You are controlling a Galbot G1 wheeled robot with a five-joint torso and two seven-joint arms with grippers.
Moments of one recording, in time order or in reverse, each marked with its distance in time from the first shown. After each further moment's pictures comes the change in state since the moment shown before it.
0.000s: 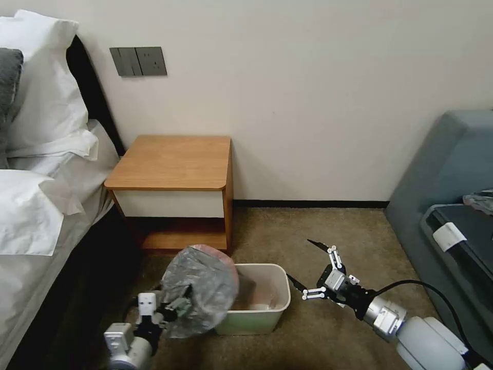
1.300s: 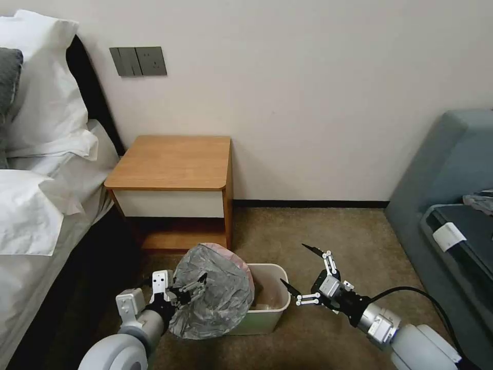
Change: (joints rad) left arm -0.149 -0.089 -0.059 -0.125 -0.128 0.466 -0.096; right arm -0.023 0.027 -0.035 0.002 -0.024 0.005 0.023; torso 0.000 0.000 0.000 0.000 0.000
